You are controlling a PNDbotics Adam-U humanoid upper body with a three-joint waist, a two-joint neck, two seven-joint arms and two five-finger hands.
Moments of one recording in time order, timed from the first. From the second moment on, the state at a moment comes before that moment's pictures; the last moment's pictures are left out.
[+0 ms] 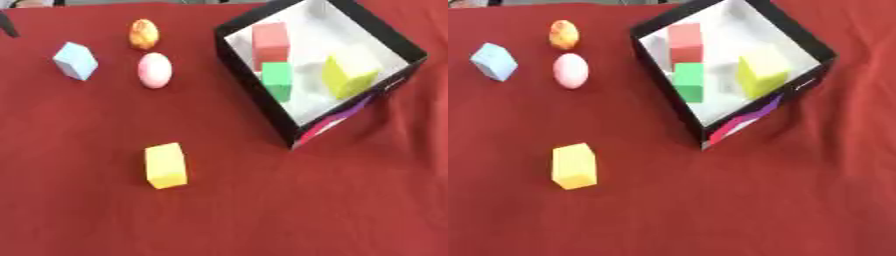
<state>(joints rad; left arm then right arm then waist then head) -1.14 0.77 -0.05 -0.83 -0.82 -0.60 -0.52 -0.15 -0.58 -0.35 -1.98 -0.05 -0.18 -0.02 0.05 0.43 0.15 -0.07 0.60</state>
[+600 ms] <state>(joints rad) -1.15 0.76 -0.10 -0.83 -0.79 -0.62 -0.50 -0.16 -0.58 -0.34 -1.98 -0.03 -0.19 -0.01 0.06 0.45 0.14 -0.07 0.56</state>
